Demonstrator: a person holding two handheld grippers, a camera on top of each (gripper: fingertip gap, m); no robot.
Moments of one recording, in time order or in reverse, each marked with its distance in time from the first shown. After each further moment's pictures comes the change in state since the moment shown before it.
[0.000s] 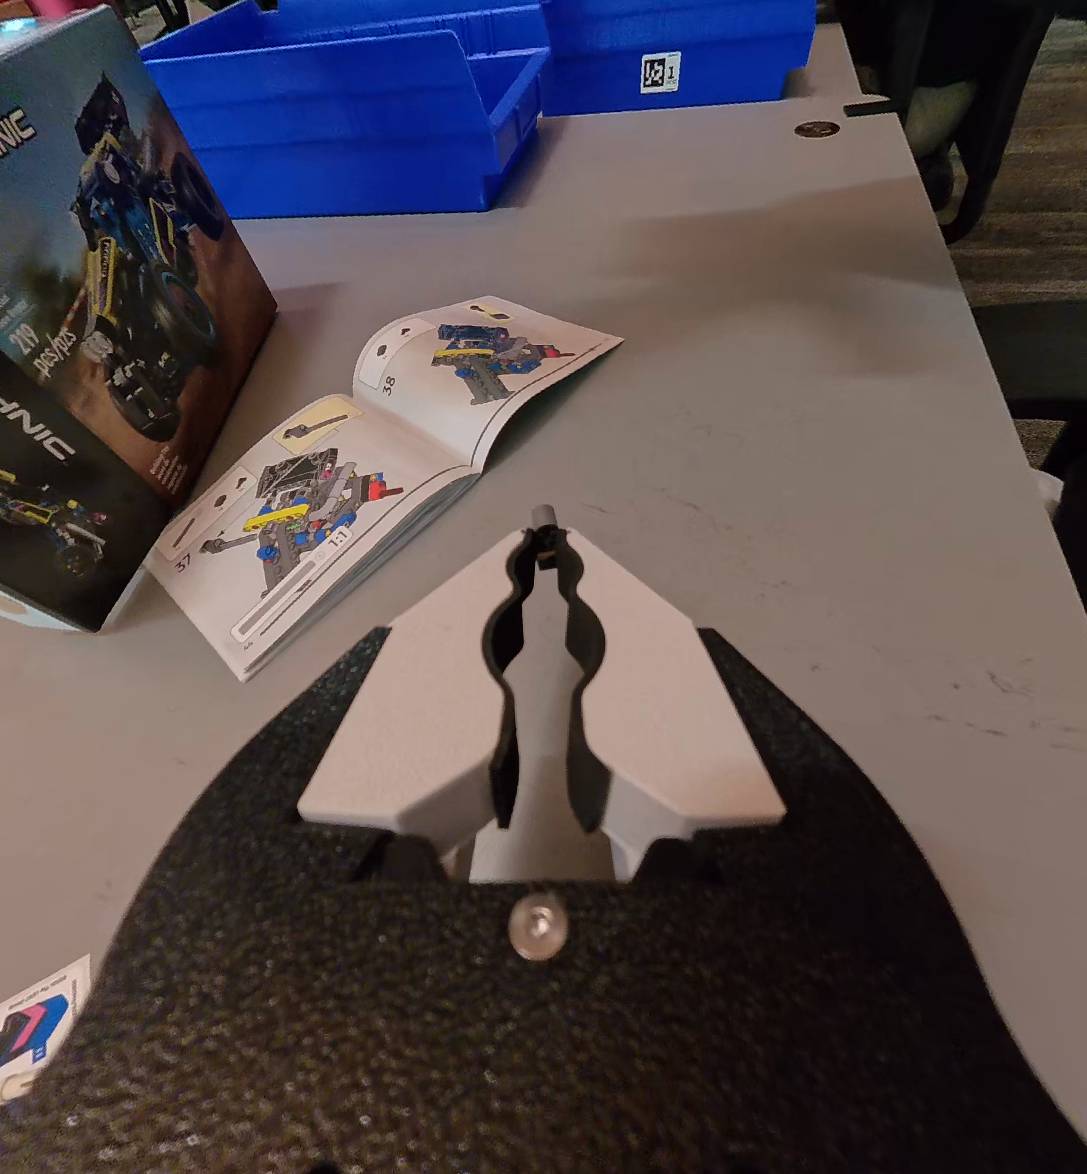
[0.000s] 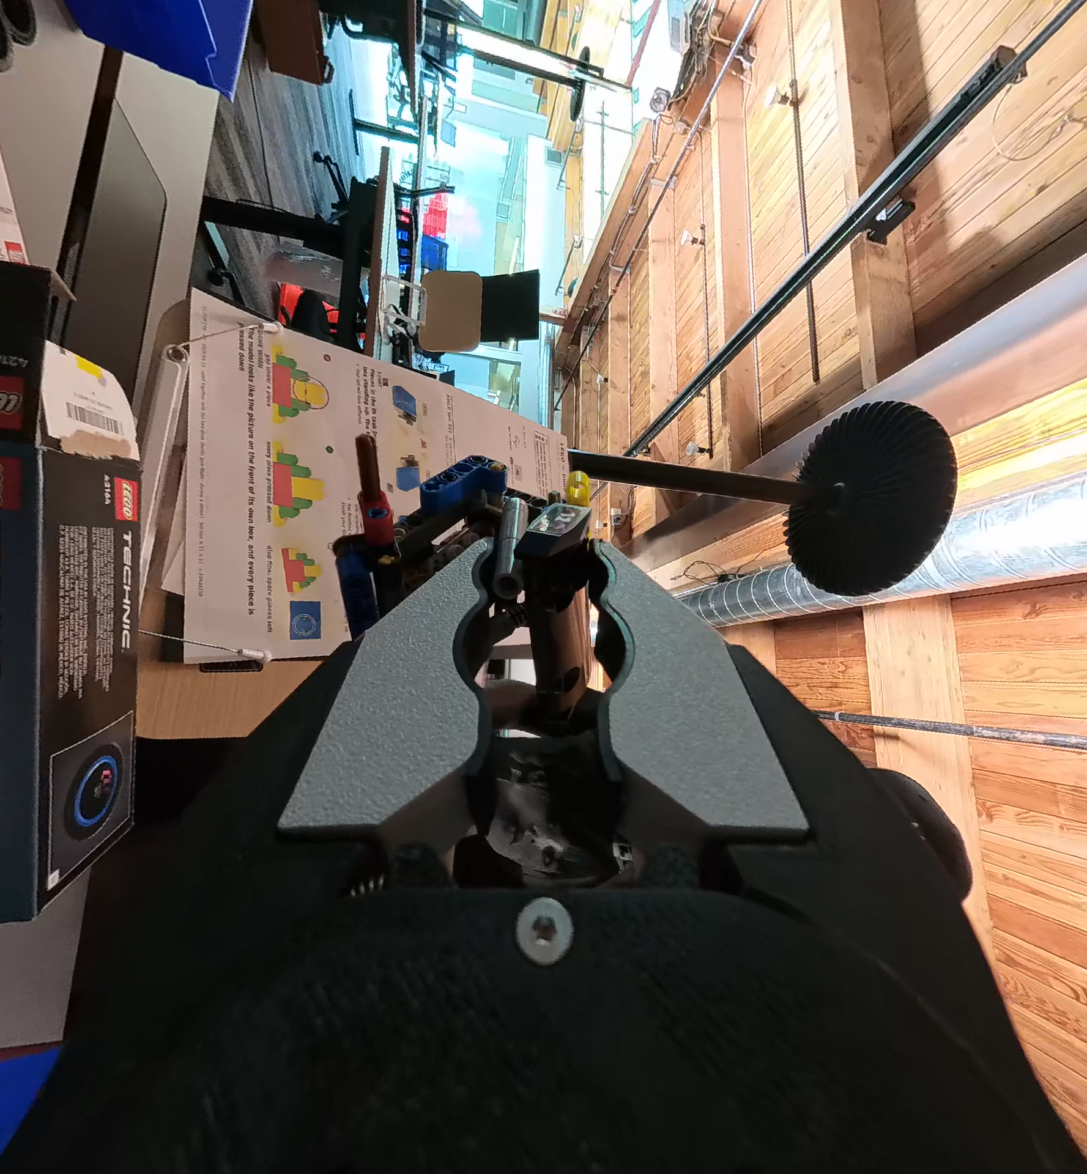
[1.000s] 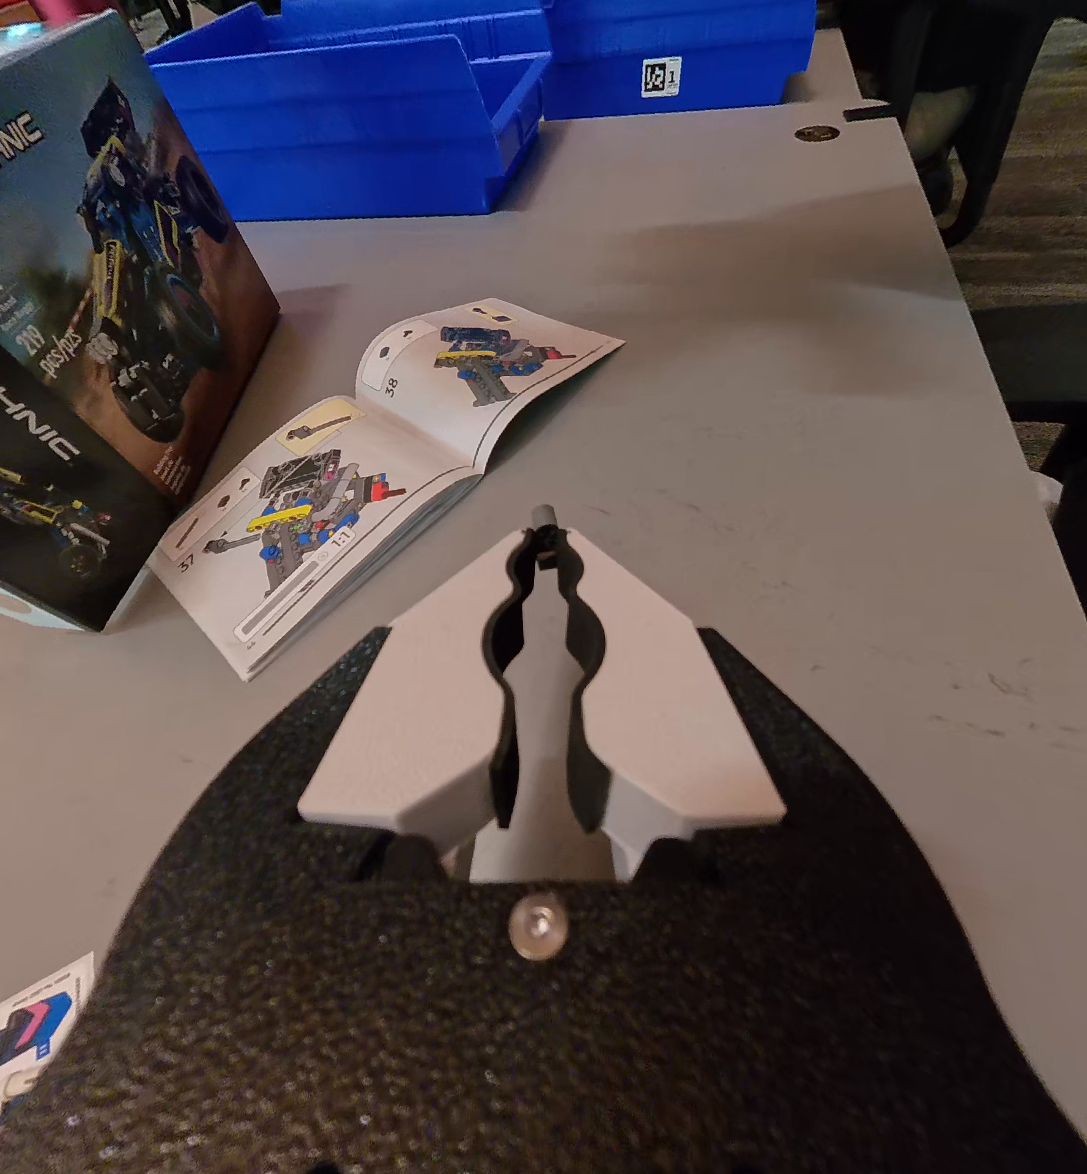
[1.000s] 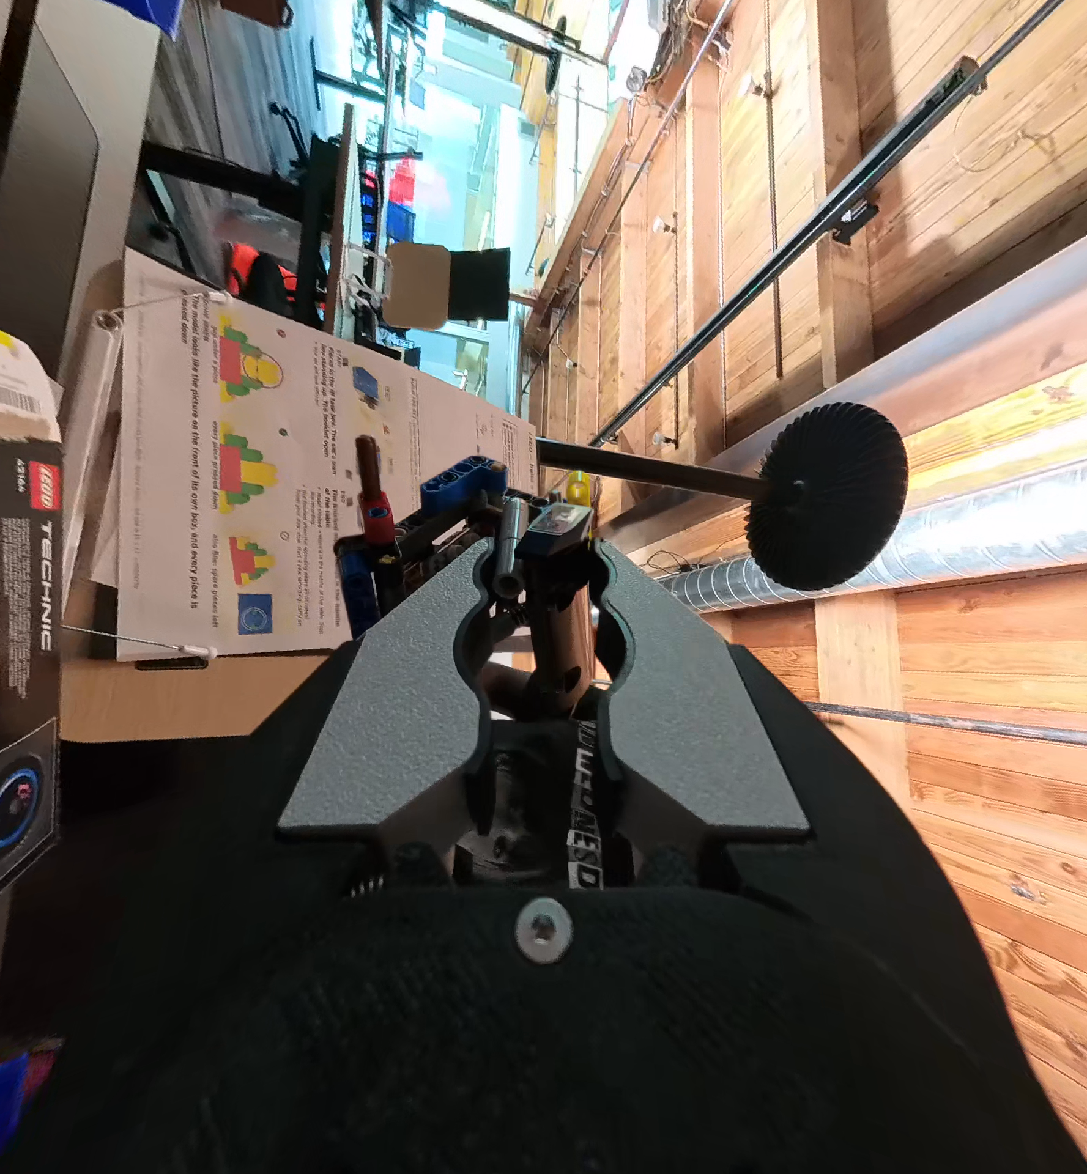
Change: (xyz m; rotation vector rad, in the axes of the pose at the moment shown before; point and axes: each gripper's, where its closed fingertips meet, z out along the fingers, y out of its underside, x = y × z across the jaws) left arm -0.001 -0.001 -0.001 0.004 -0.001 -0.002; right arm 0.011 0.001 0.009 -0.031 0.050 -0.055
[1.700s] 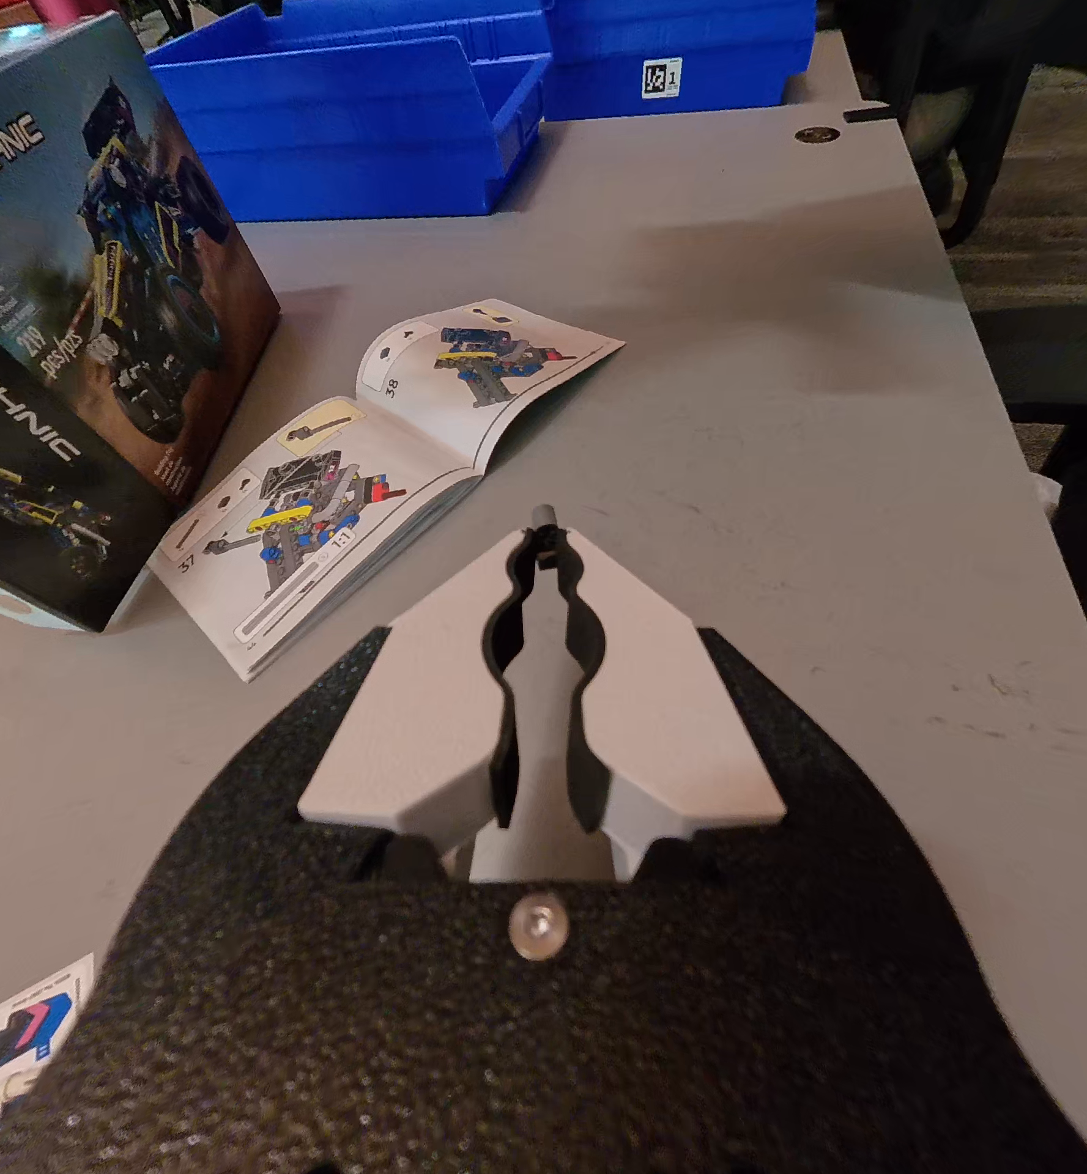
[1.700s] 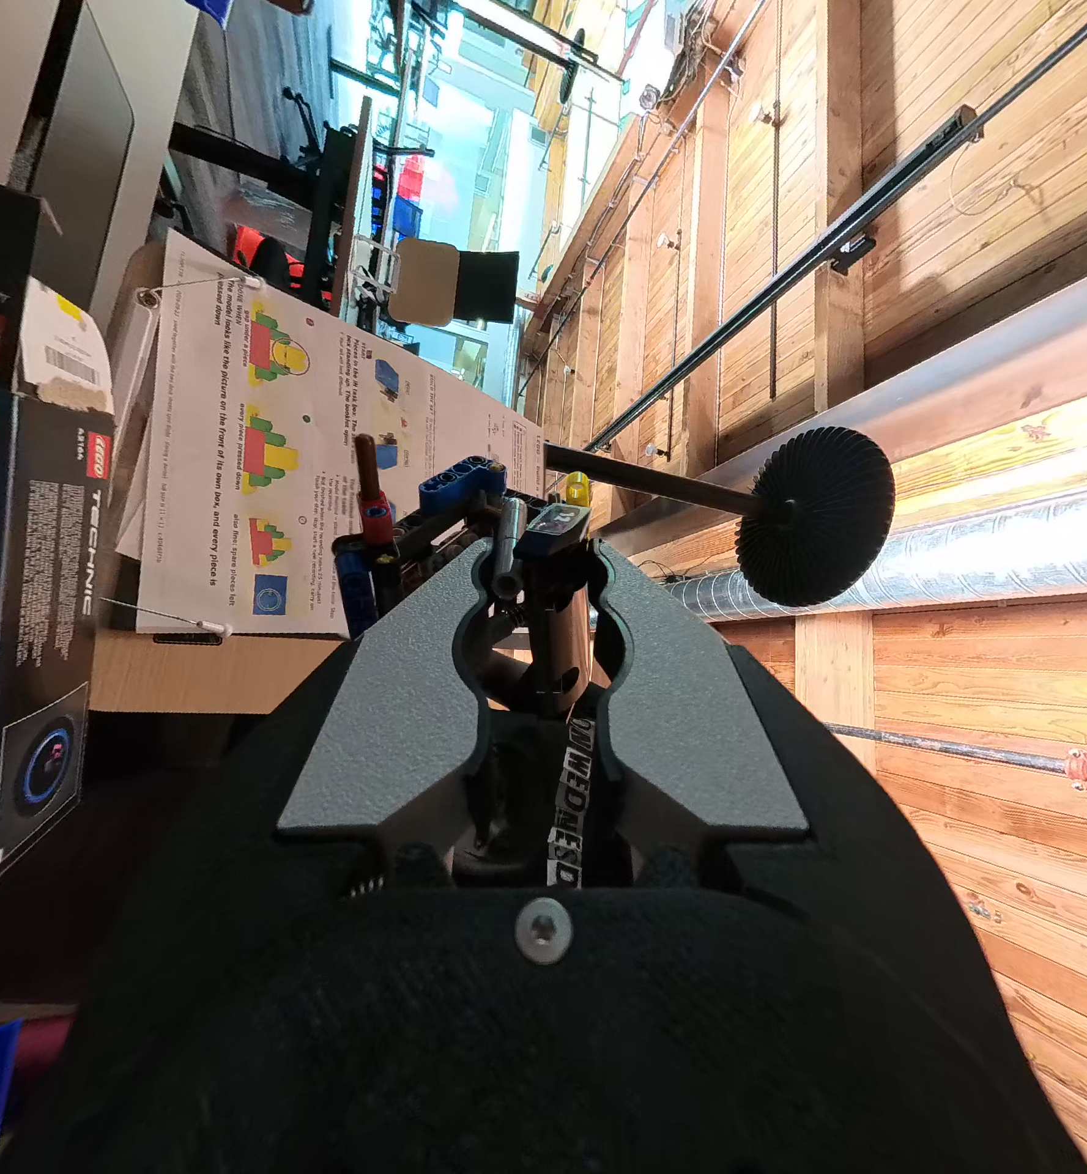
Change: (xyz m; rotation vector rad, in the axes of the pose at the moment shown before) left arm 0.000 0.000 0.000 0.001 -0.001 -0.001; right arm -0.019 -0.004 -0.013 0.007 -0.010 -0.061
